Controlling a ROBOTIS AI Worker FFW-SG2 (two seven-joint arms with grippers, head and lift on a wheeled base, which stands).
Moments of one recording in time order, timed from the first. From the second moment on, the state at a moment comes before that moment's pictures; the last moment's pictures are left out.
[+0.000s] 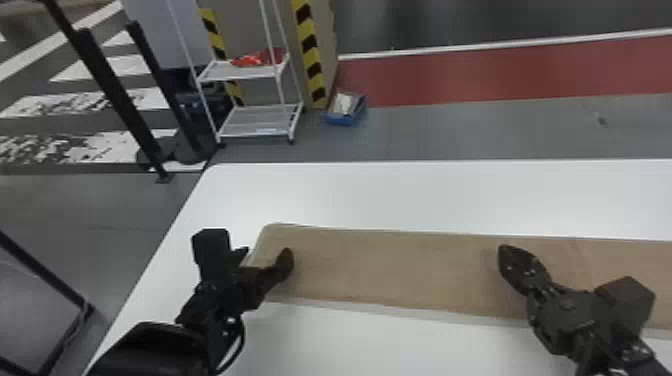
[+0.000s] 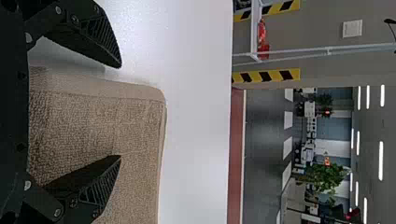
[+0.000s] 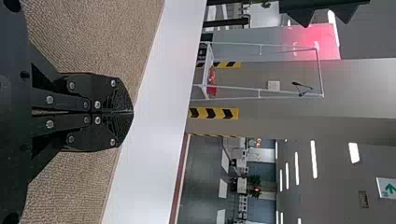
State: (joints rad) left arm 0.23 0.31 0.05 -1.76 0.33 0.41 0.05; right arm 0.20 -0.09 0.10 -1.53 0.00 -0.13 0.33
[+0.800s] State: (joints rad) left arm 0.24 0.31 0.07 -1.84 0.33 0.50 0.04; right arm 0.20 -0.09 0.10 -1.53 0.00 -0.14 0.33
